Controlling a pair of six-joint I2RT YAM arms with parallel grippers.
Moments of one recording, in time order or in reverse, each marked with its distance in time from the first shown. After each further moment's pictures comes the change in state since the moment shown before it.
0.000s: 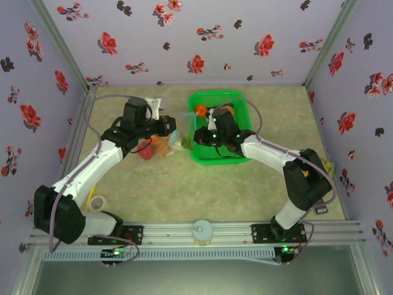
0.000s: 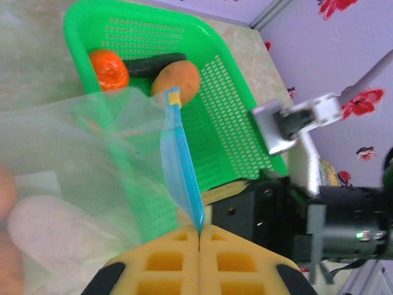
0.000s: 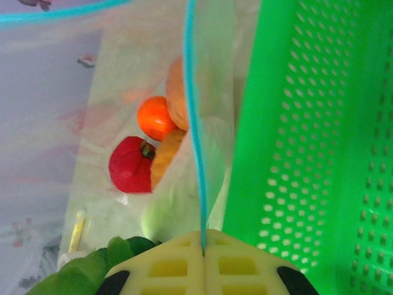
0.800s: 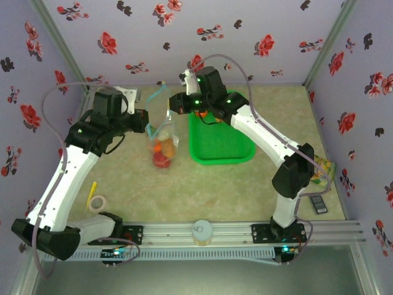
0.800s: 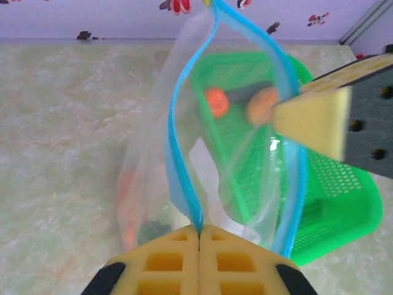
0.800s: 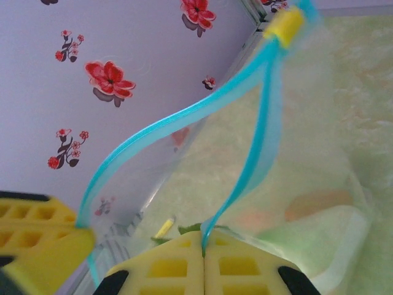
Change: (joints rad) left arm 0.081 -0.128 0.314 -0.518 -0.261 0.222; right arm 0.055 0.192 0.739 -0.371 -0.154 -0.187
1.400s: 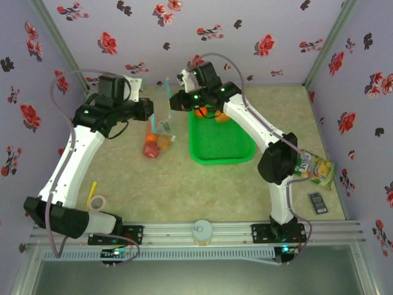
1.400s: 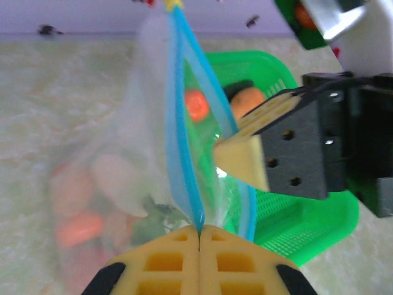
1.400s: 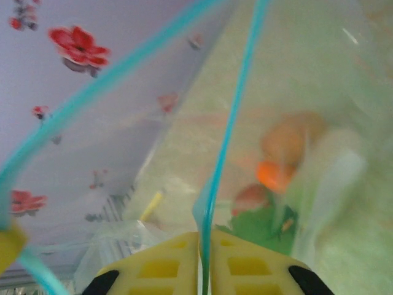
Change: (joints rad) left arm 0.031 0.180 0.126 0.002 0.159 0.025; right arm -0.075 0.202 0.175 -0.199 -0.146 -0.063
